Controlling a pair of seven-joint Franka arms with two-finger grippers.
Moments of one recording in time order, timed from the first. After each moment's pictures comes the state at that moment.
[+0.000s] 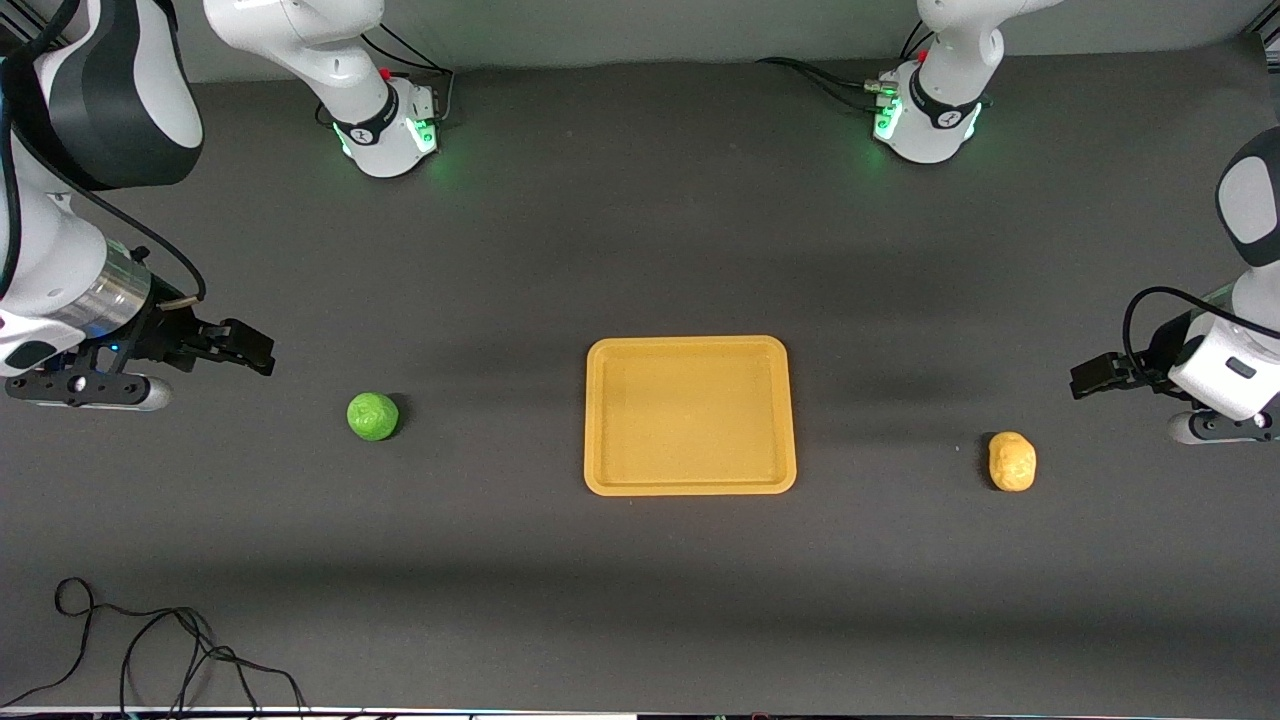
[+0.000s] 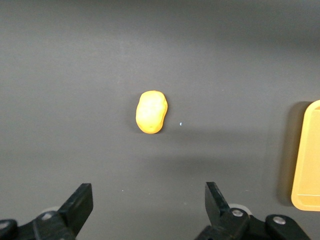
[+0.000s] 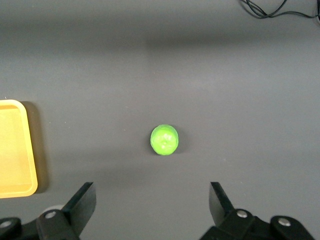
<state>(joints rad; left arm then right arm) 0.31 0.18 -0.29 -1.72 0.04 1.89 -0.06 0.15 0.11 -0.05 -1.63 -0.02 1.77 0.19</state>
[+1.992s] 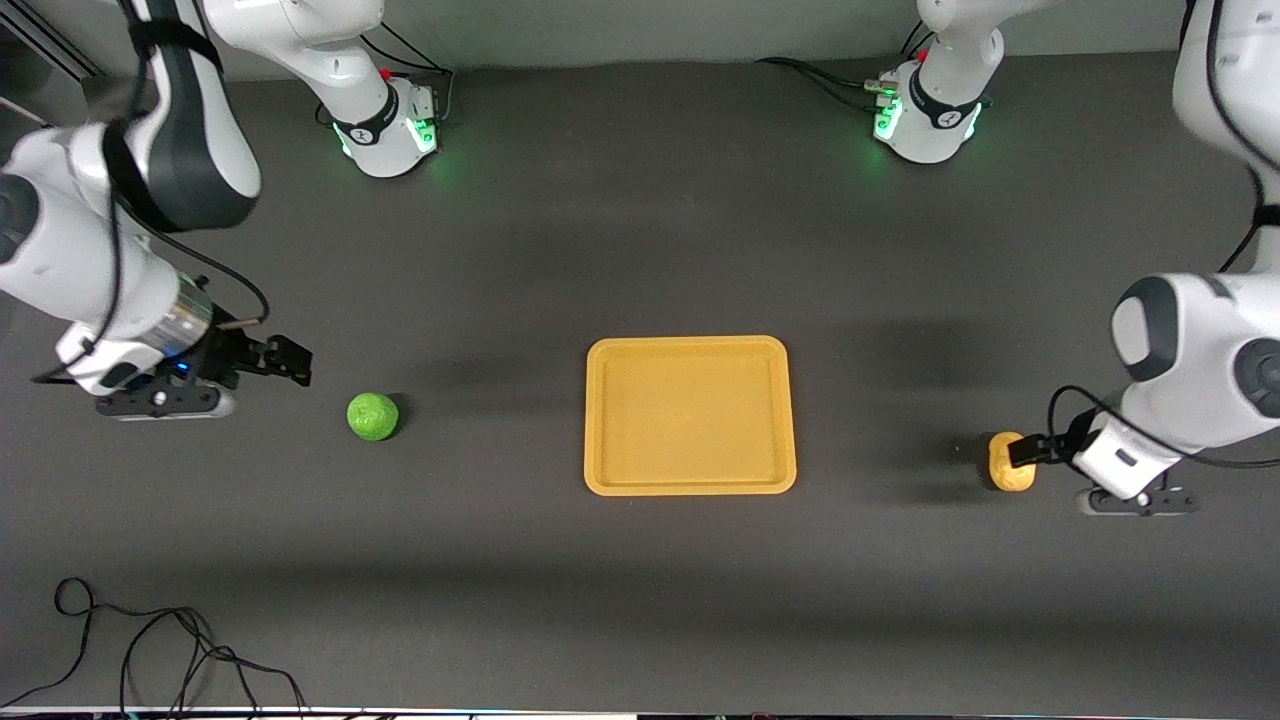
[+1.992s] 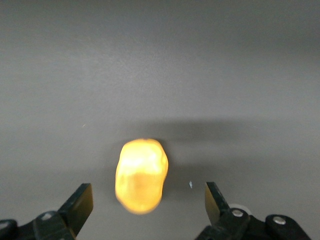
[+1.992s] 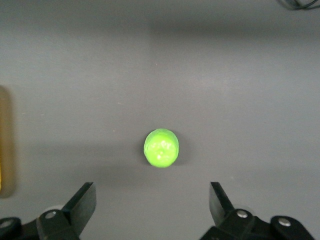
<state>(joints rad) 0.30 0.54 -0.29 -1.75 0.15 2.31 -0.04 0.14 0.11 -0.05 -1.93 -0.02 2.08 0.10</state>
